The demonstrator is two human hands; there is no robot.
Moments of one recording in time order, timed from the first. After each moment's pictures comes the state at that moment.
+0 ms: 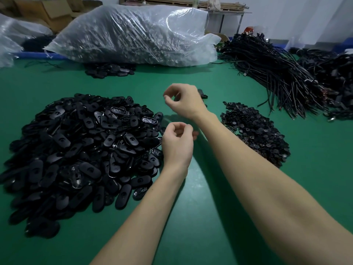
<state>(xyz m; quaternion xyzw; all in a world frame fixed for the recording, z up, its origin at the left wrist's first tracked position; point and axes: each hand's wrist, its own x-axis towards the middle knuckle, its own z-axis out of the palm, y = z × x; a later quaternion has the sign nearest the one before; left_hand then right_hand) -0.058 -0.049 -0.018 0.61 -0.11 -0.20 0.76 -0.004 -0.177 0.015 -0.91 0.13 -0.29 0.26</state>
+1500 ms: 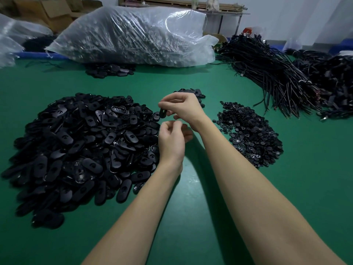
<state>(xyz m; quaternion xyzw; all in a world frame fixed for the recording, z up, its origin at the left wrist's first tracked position) -0.052 -0.047 -0.019 0.54 -0.07 -0.22 0.81 -0.038 -0.145 0.023 -0.77 0.20 -0.21 0.58</state>
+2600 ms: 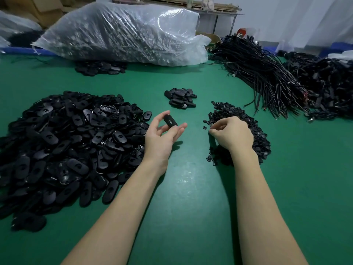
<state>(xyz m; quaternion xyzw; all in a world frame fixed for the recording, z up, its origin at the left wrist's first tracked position) -0.053 -0.036 -0.014 0.48 -0.12 -0.27 0.82 -0.154 -0.184 0.010 -0.82 0.50 -0.17 0.22</state>
